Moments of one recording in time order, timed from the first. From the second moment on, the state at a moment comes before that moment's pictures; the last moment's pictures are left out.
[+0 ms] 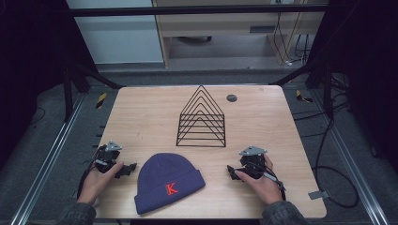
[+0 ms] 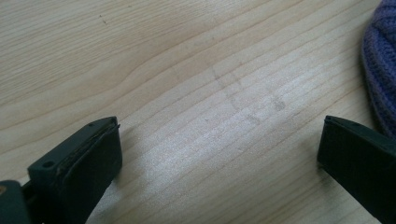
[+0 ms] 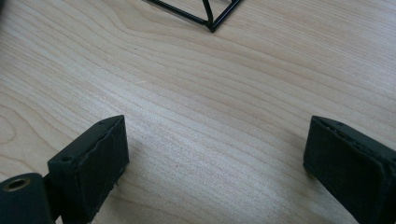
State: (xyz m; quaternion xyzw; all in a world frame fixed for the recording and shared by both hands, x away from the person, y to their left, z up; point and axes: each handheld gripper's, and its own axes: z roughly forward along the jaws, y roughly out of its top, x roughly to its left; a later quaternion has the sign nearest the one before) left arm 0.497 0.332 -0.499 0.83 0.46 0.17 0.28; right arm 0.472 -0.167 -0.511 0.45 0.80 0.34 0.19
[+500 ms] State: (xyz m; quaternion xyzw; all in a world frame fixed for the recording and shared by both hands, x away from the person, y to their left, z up) left arm 0.488 0.328 -0.473 0.81 0.46 0.15 0.34; right arm 0.472 -0.166 -0.510 0.46 0.80 0.34 0.19
